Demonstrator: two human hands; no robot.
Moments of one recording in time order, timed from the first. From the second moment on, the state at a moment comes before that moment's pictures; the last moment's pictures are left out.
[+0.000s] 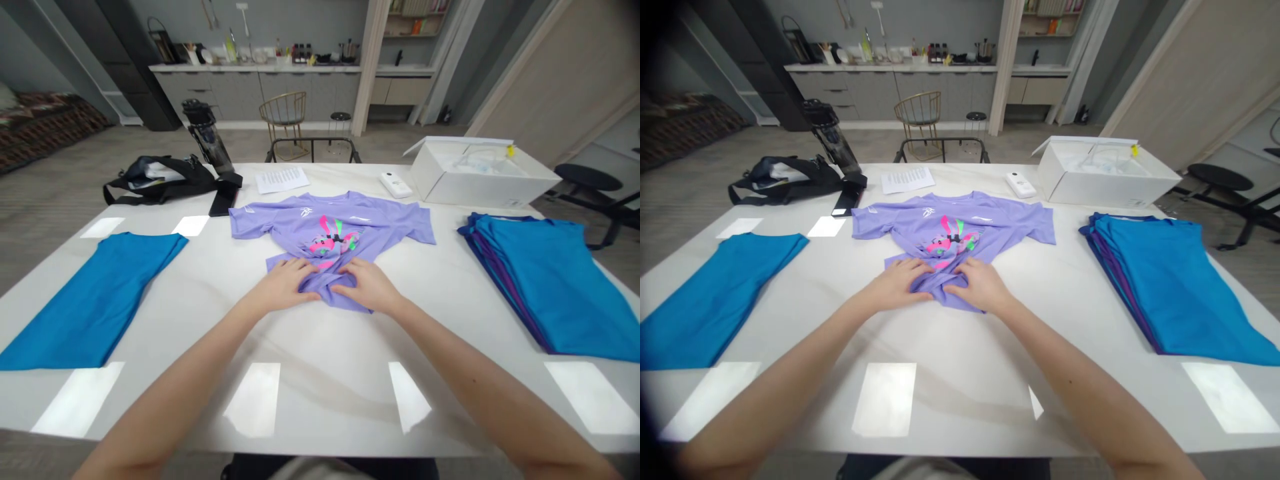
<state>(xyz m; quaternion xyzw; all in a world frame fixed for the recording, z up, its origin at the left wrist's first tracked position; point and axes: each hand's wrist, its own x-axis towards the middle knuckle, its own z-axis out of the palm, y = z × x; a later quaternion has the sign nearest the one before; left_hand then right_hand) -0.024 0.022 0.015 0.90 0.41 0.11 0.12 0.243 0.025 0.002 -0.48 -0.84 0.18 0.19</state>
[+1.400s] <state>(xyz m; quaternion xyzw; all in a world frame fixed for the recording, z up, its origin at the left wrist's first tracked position) -0.049 -0.159 -0.010 0.88 0.46 0.11 -0.03 0.320 -0.218 0.005 -0.54 -0.83 -0.10 0.09</state>
